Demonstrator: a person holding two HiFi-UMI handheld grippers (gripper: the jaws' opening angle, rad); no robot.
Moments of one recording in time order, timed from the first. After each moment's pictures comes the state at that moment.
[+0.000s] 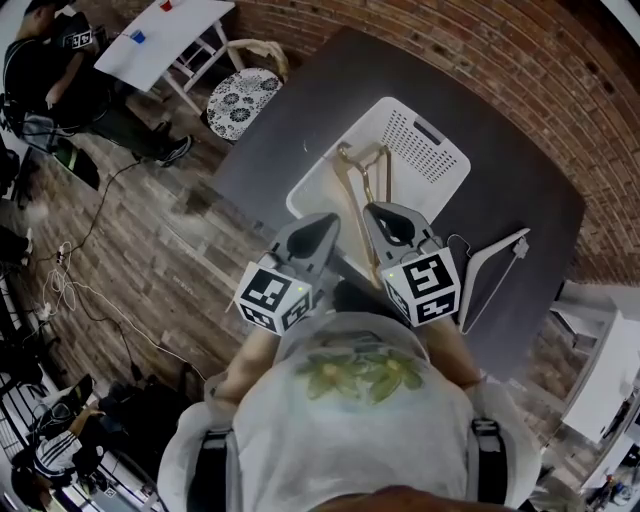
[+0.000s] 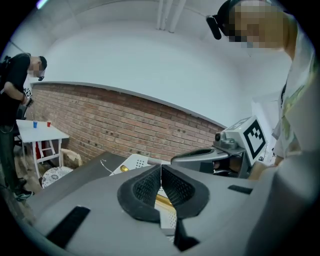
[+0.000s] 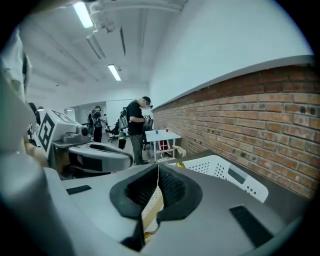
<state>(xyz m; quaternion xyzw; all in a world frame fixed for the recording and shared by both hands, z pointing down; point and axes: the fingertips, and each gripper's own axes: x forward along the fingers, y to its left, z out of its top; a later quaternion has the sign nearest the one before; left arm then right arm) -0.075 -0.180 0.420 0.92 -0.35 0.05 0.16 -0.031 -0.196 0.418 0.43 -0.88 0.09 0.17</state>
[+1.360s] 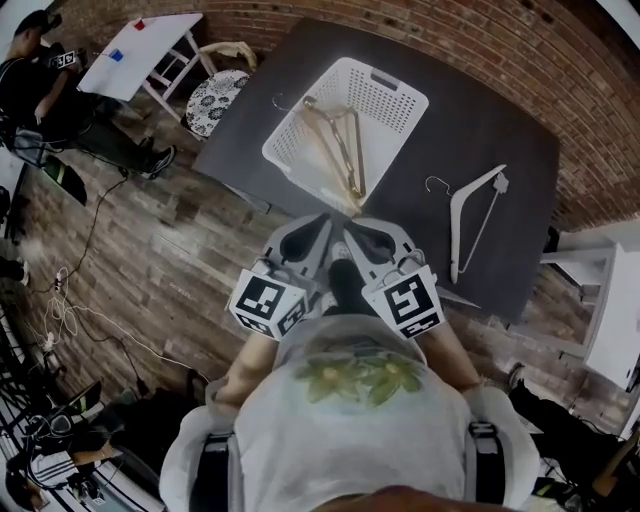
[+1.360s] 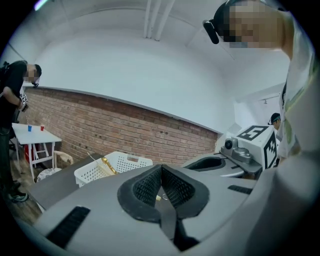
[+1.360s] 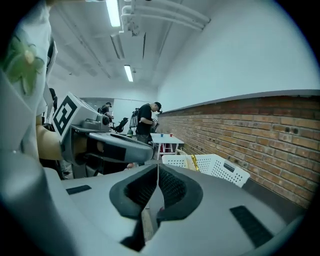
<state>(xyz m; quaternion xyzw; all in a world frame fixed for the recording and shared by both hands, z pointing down) -0.068 -0.032 0.407 0.94 -0.31 0.02 0.12 -0.051 -0.018 0.413 0.43 -0.88 0.01 0.17</state>
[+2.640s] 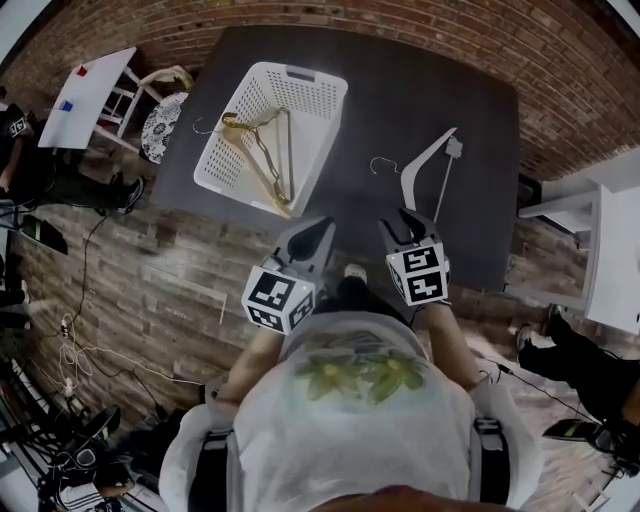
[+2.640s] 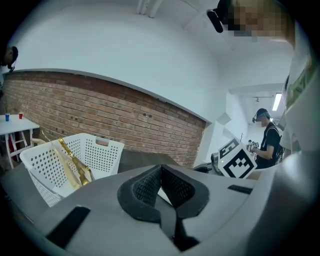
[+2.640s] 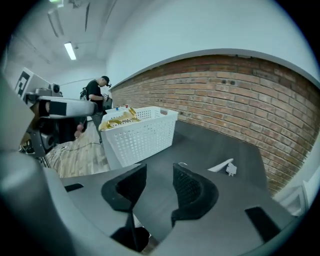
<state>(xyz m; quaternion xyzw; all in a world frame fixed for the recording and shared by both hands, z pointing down) 0.071 -0.004 0.446 0.96 -0.22 0.10 0.16 0.180 0.016 0.533 0.62 -0.72 0.20 0.26</state>
